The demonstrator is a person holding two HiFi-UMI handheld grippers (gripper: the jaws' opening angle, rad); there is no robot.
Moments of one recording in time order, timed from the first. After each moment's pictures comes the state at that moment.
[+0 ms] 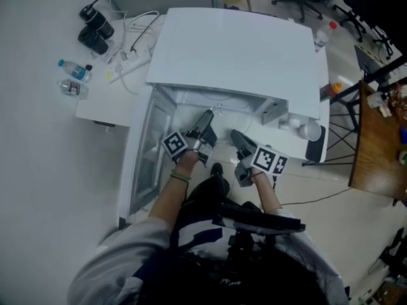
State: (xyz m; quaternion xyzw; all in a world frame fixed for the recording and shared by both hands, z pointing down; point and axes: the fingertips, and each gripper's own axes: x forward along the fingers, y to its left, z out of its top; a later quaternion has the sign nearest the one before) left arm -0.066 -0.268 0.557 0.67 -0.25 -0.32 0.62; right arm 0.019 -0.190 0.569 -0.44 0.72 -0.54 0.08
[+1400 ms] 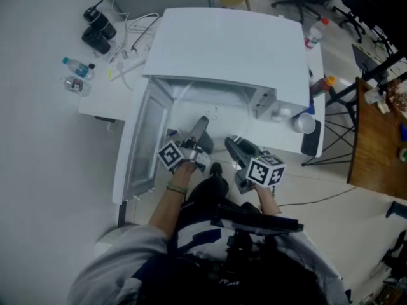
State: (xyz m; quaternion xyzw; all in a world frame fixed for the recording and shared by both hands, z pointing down) left arm -0.066 -0.209 0.517 0.68 -0.26 -0.35 0.59; right arm 0.016 -0.134 0.539 -0.42 0.80 -0.43 0.04
